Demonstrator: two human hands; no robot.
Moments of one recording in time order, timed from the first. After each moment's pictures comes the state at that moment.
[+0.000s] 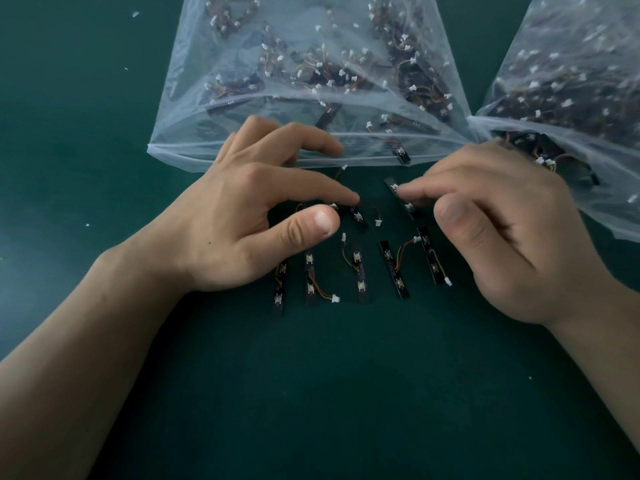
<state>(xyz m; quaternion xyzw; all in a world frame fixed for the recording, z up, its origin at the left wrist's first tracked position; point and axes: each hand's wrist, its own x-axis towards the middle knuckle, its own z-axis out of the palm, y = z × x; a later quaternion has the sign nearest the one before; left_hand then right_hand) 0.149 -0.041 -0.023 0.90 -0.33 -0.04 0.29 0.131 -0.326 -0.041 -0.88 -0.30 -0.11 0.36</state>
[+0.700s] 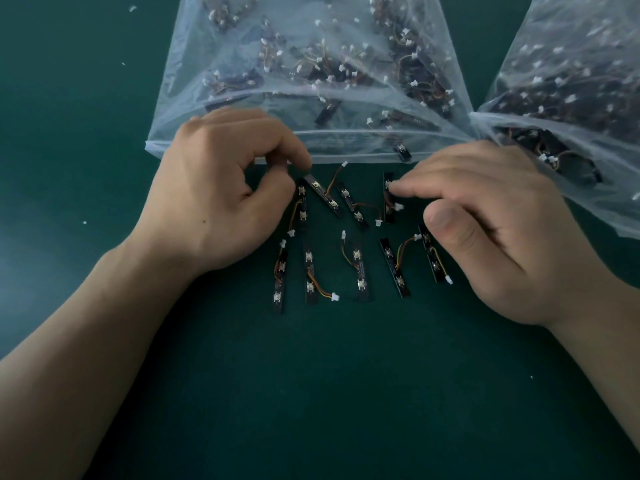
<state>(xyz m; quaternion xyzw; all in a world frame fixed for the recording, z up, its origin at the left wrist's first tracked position) 0.155 -0.042 -0.029 0.91 -0.22 0.12 0.32 0.130 -0.327 -0.041 -0.89 -0.31 -0.09 0.31</state>
